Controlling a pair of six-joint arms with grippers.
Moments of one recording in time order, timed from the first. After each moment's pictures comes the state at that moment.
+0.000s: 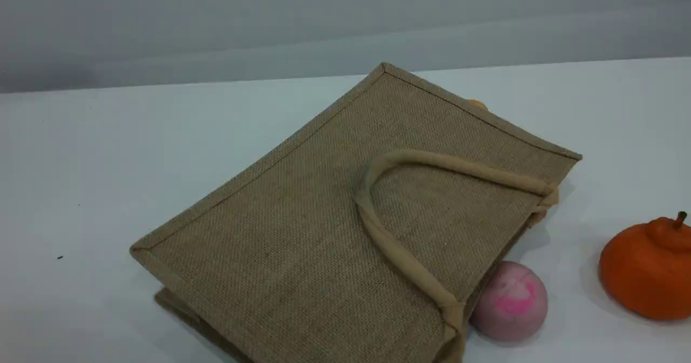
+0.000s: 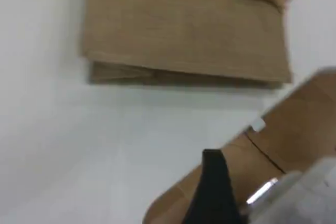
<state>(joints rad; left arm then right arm) -0.57 0.26 -0.50 -0.11 1.08 0.01 0.22 0.16 -0.51 -0.07 1.07 0.11</state>
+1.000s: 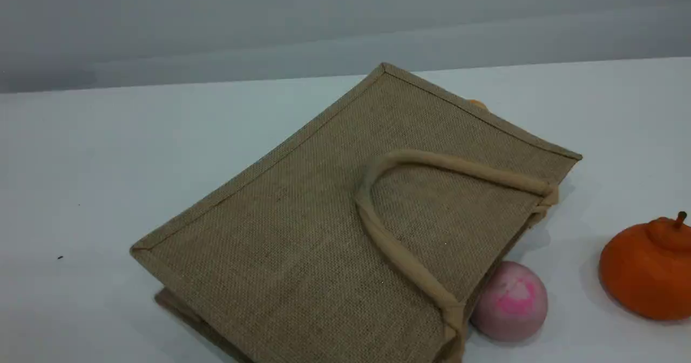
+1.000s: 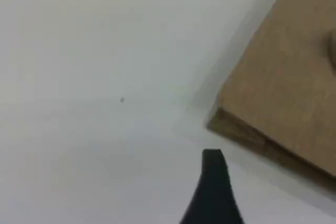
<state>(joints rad) -0.10 0.04 -0.50 -0.11 1.08 0.01 0.05 0.00 -0.51 -0.07 1.07 0.11</state>
